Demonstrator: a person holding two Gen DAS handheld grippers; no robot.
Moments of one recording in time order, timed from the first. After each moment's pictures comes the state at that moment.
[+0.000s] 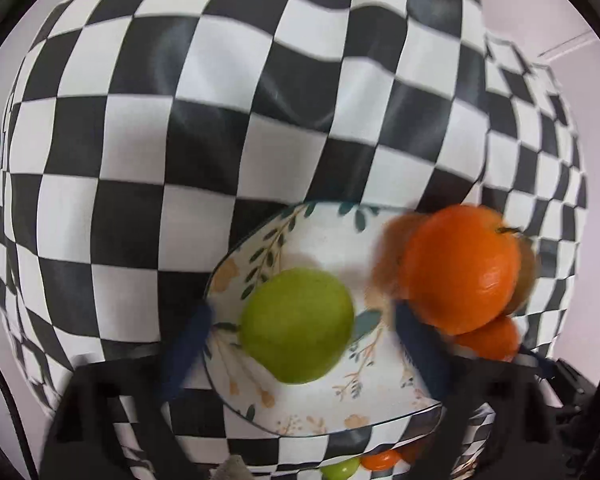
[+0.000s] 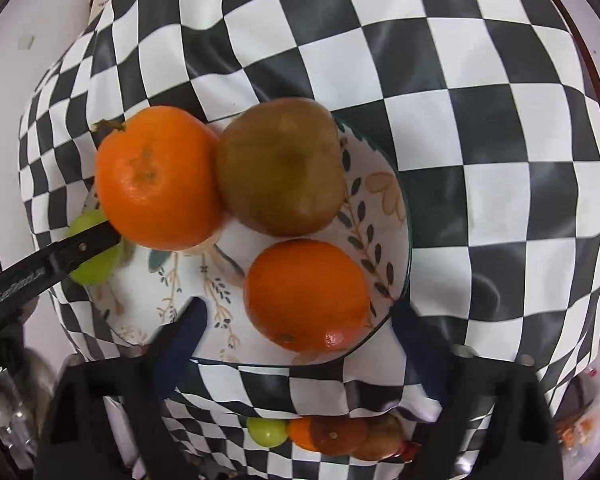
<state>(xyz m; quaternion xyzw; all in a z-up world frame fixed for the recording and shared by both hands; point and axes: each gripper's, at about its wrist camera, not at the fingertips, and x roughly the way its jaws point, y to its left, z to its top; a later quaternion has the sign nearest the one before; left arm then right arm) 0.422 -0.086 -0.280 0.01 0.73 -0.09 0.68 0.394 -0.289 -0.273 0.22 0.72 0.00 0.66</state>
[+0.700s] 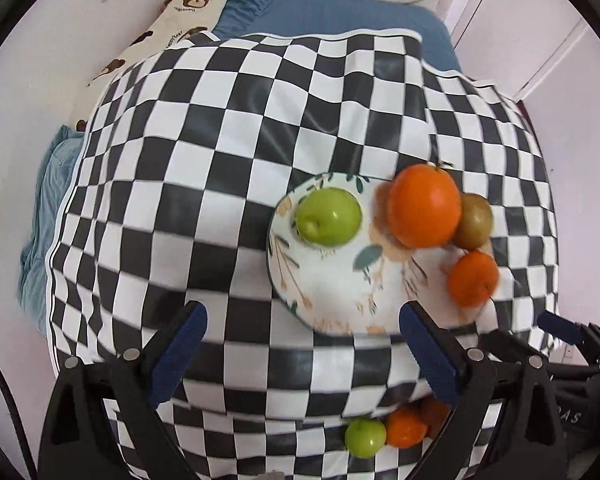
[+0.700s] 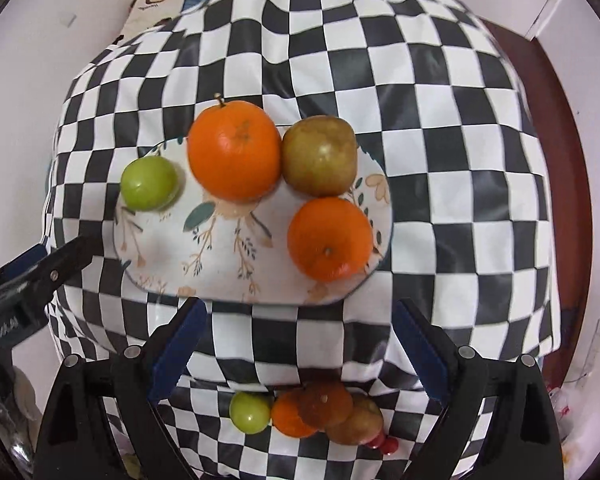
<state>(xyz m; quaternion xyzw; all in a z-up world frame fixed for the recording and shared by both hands) 0.322 -0.034 -0.171 0.03 0.63 -0.08 0.77 0.330 -0.254 -0.190 0.13 0.66 -0.01 0.74</state>
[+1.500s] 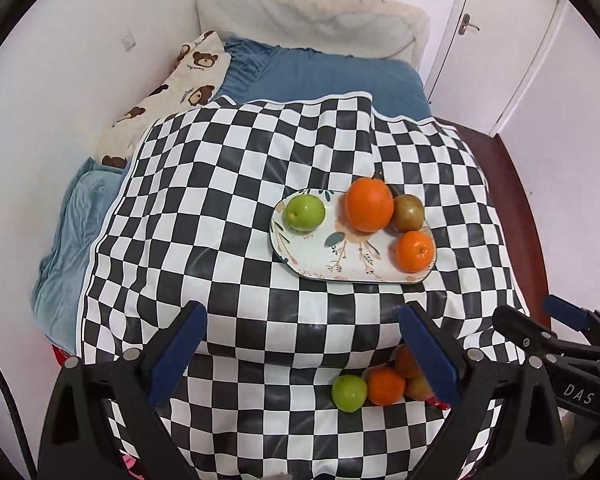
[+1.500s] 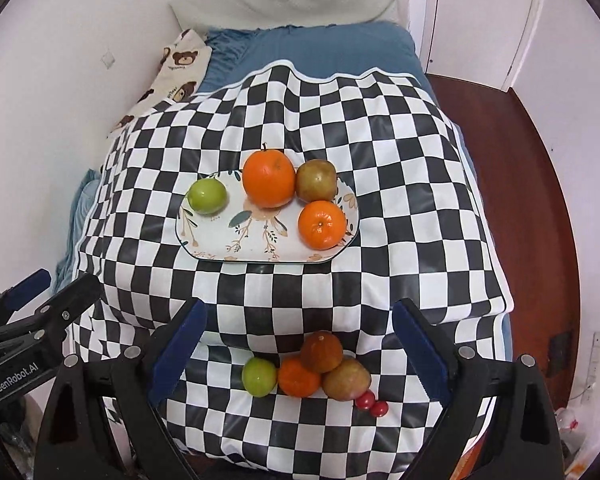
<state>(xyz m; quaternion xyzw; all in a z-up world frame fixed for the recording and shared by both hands) 0.199 -0.032 -0.080 0.03 0.53 -0.09 0.84 0.209 -0.227 -0.083 0.12 0.55 -0.02 0.83</state>
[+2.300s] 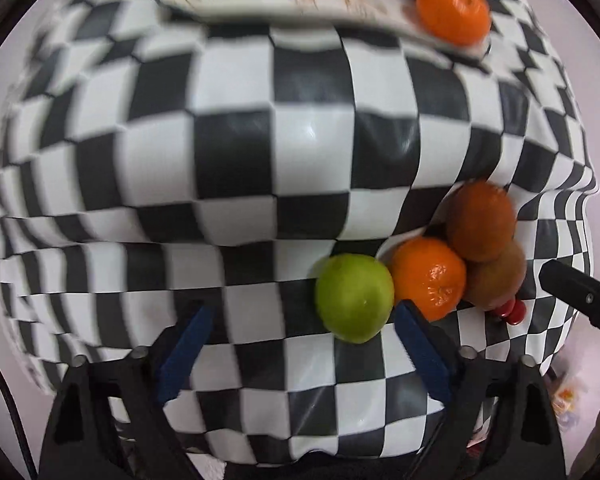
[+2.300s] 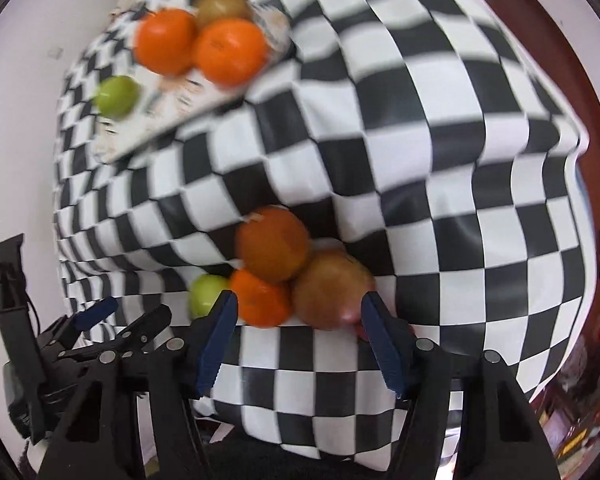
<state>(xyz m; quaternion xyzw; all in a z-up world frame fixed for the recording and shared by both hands) 0.170 -0.082 -0.313 0.08 0.72 -0.12 0.68 0.162 -0.283 -0.274 0.25 0.67 -0.01 0.70</state>
